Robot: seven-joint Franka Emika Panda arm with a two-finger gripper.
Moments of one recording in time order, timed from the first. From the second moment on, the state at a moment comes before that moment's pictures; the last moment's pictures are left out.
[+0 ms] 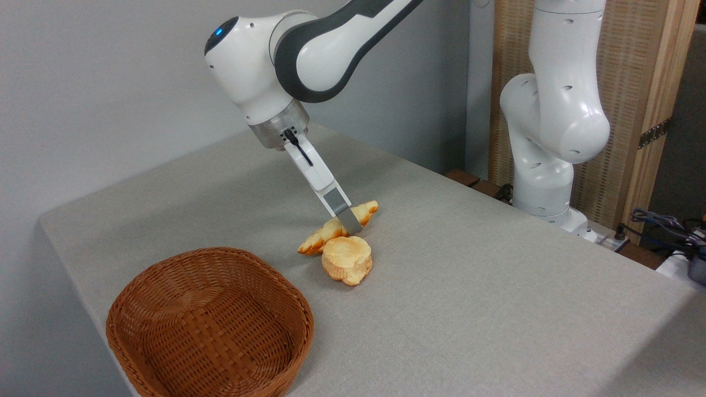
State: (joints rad) arm -0.44 -0.05 0.06 -2.11 0.02 1.69 0.70
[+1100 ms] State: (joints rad) arm -0.44 -0.04 0.06 -2.10 0.02 1.69 0.70
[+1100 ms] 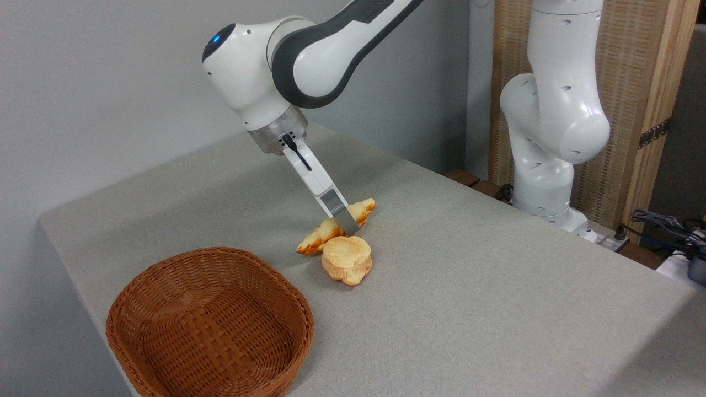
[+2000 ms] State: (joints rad) arm -0.44 -0.04 0.06 -2.03 0.02 1.70 0.70
